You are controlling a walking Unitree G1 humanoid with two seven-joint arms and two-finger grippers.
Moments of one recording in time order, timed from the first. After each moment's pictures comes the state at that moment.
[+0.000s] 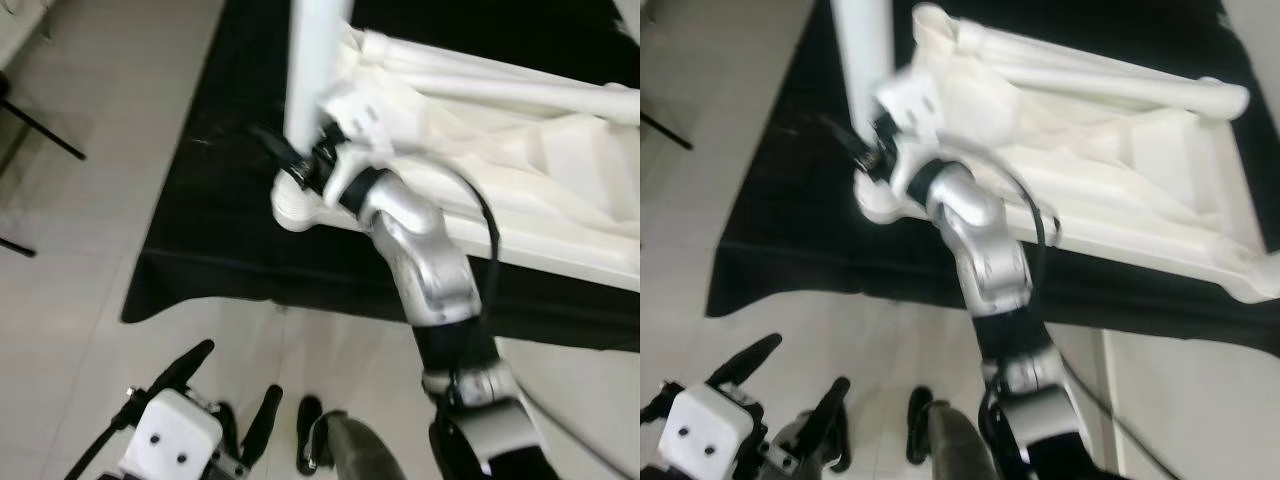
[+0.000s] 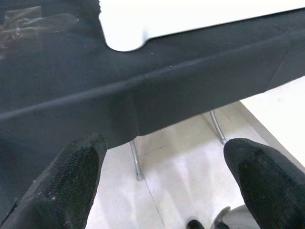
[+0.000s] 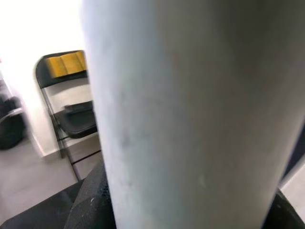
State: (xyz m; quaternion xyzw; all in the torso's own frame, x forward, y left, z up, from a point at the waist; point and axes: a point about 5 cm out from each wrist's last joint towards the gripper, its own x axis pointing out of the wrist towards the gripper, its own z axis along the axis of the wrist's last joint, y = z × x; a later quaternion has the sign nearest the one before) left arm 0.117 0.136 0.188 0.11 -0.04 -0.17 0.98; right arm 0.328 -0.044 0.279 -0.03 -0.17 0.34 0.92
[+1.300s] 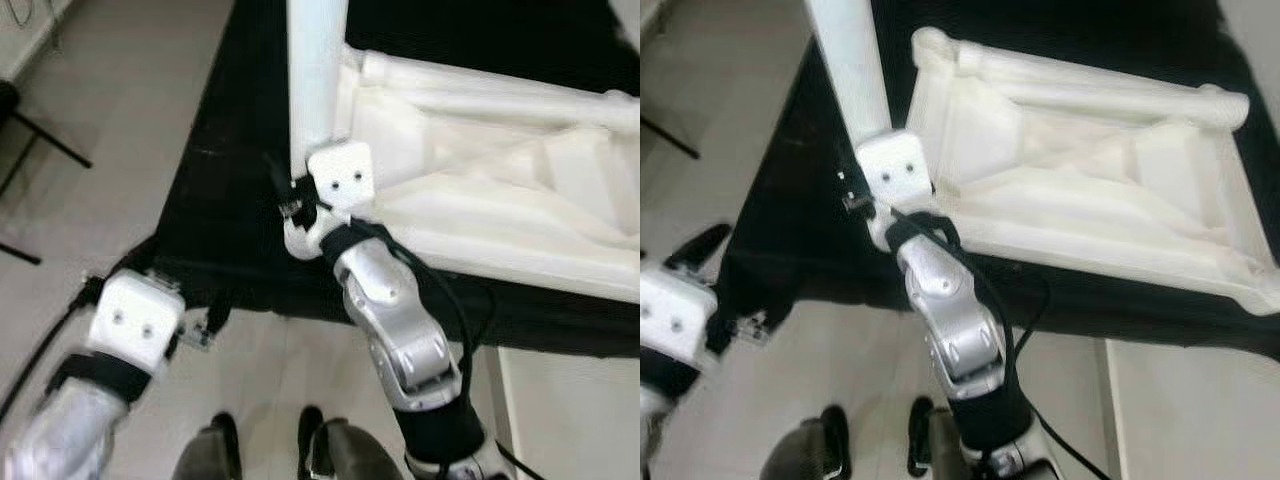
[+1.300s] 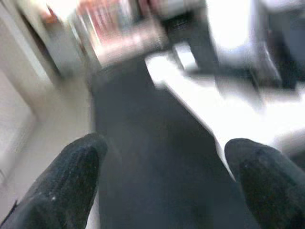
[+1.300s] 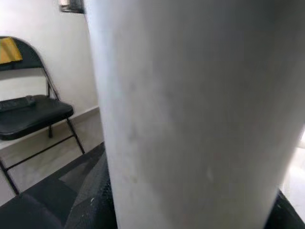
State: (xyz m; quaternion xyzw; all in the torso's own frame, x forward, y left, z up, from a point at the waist) left arm 0.200 0.166 0.273 0.20 -0.25 -0.12 0.94; right arm 0.302 -0.017 0.260 -0.06 -0.17 0.22 0.96
